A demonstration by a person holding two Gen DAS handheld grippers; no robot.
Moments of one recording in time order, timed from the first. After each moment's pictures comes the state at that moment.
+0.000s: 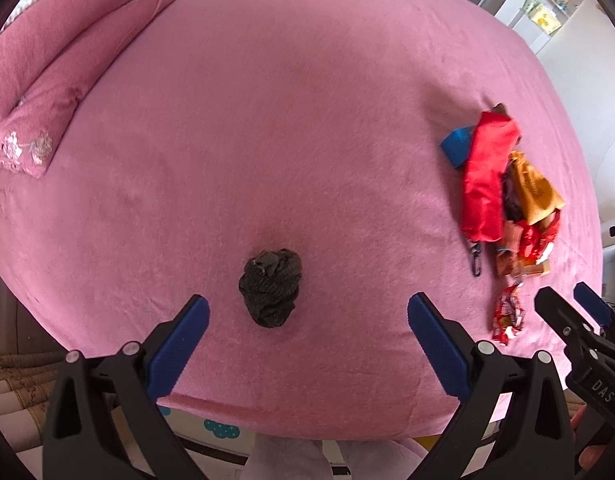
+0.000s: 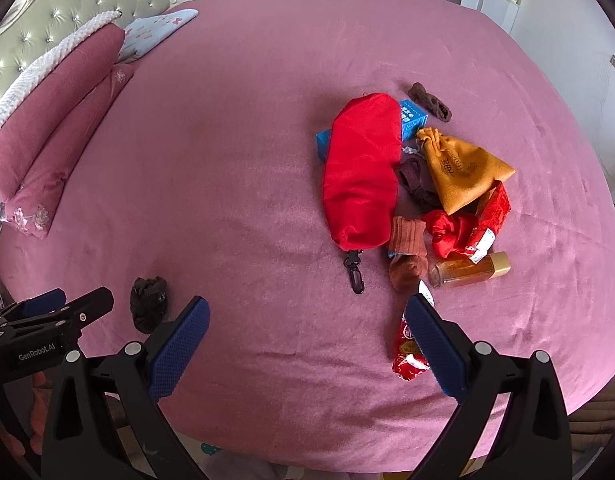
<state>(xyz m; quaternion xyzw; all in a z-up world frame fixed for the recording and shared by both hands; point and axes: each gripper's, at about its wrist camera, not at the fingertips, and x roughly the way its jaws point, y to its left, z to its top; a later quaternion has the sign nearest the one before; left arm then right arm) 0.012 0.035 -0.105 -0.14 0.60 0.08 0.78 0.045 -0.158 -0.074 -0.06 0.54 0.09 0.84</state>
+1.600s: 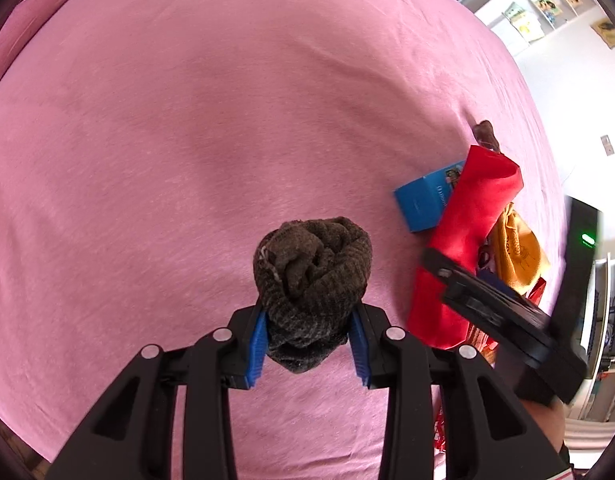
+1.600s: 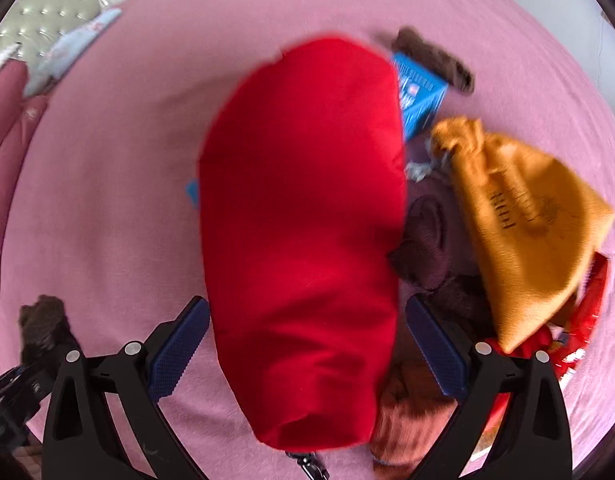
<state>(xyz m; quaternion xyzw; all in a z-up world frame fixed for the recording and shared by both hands) 0.162 -0.005 -0.183 -0.21 0.61 0.00 0.77 0.224 -0.195 -0.211 0.01 0.61 0.04 0.79</state>
